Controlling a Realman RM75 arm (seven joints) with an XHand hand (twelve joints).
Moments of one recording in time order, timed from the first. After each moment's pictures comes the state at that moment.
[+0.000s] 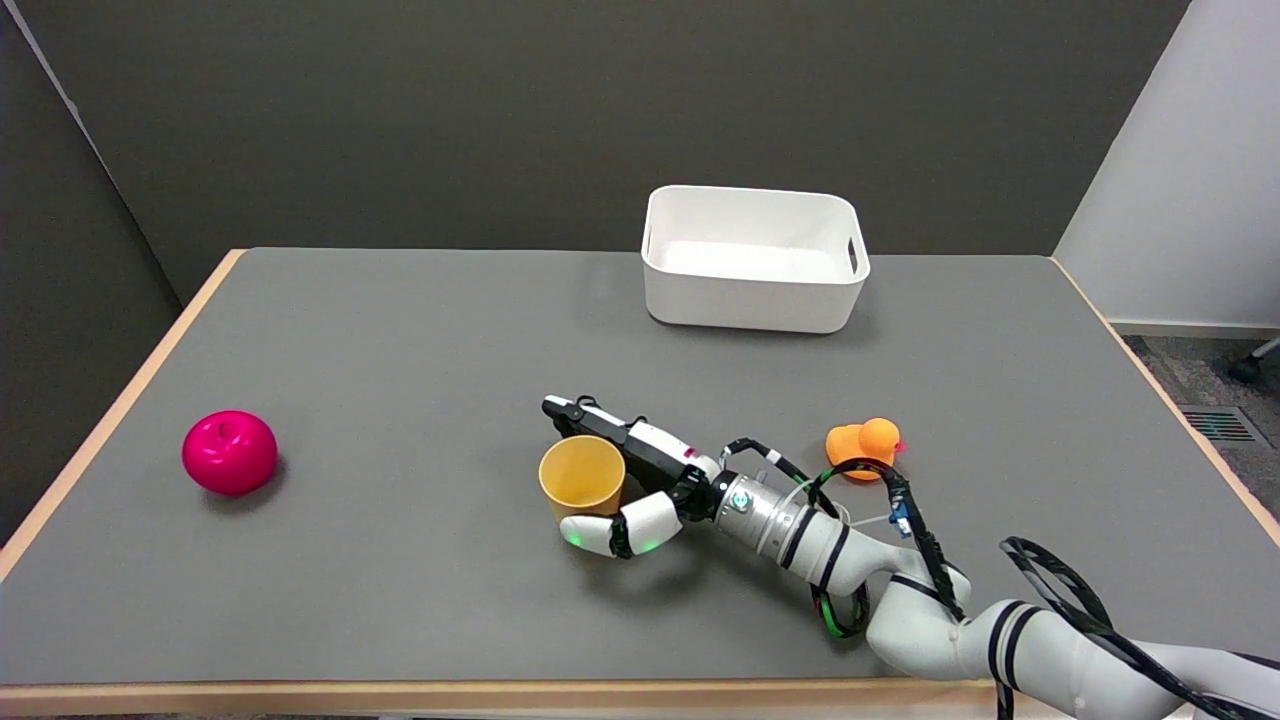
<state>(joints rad) 0.23 -1.15 -2.25 0.95 0.06 0.69 1.72</state>
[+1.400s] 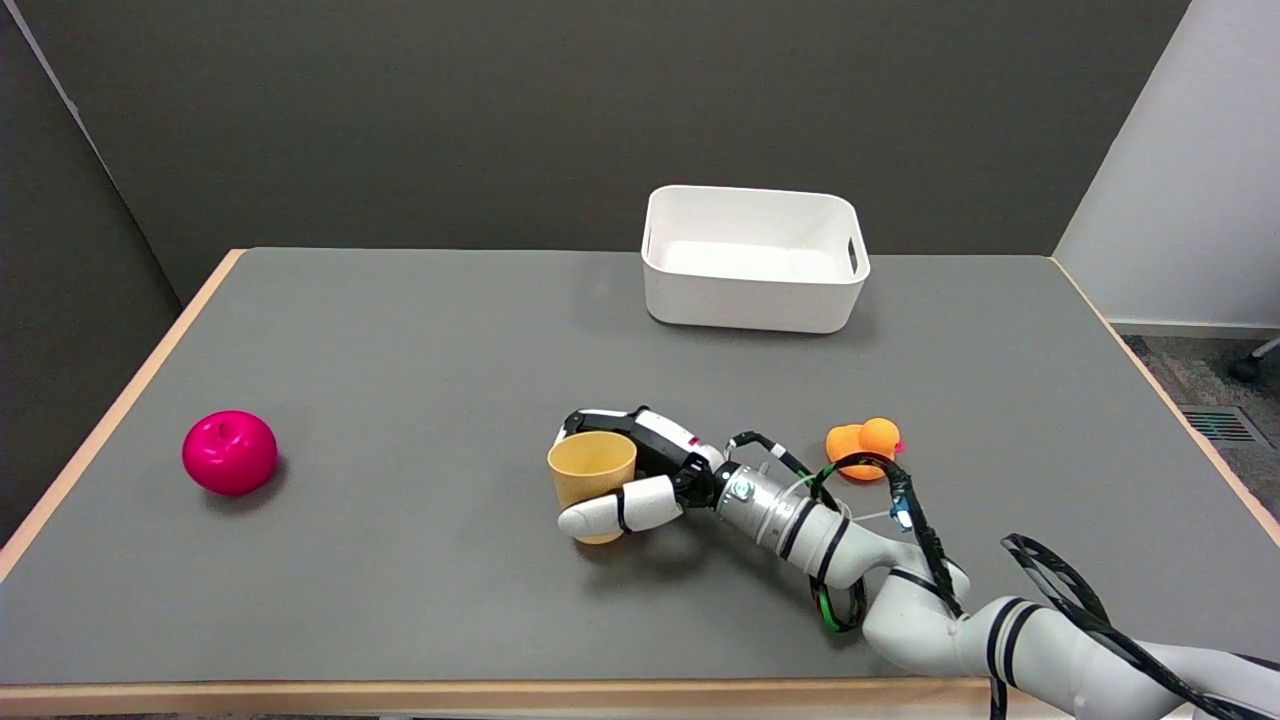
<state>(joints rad) 0.23 -1.15 -2.23 0.97 0.10 0.62 1.71</state>
